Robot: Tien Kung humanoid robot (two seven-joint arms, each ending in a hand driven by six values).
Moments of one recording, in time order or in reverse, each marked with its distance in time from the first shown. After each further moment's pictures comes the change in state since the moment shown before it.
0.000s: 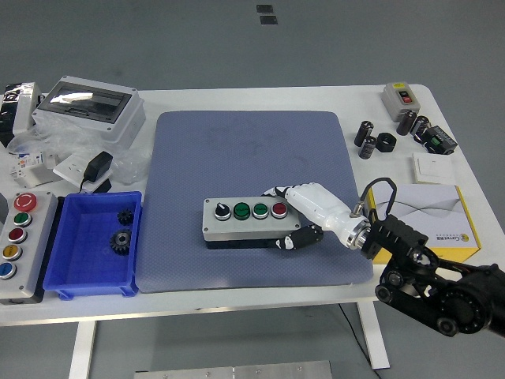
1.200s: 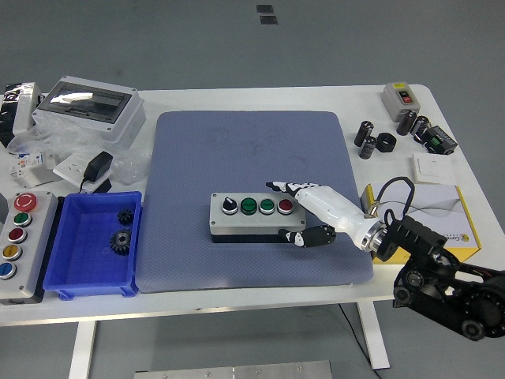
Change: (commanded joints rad) left arm -0.002 0.005 0.008 0.000 0.011 -0.012 -0.005; right arm -0.022 -0.104 0.011 0.123 0.096 0.039 0.007
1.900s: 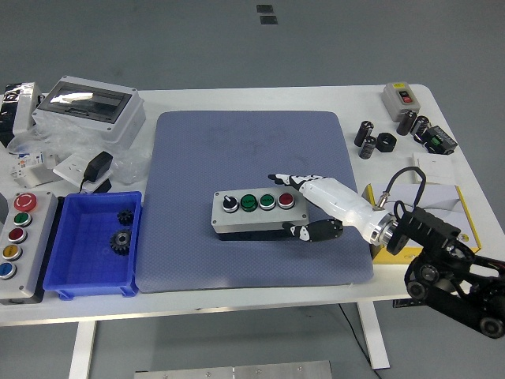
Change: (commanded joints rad) left arm 0.002 -0.002 0.008 0.000 0.008 -0.010 0.002; right arm 0.008 -0.055 0.022 0.078 0.008 0.031 0.001
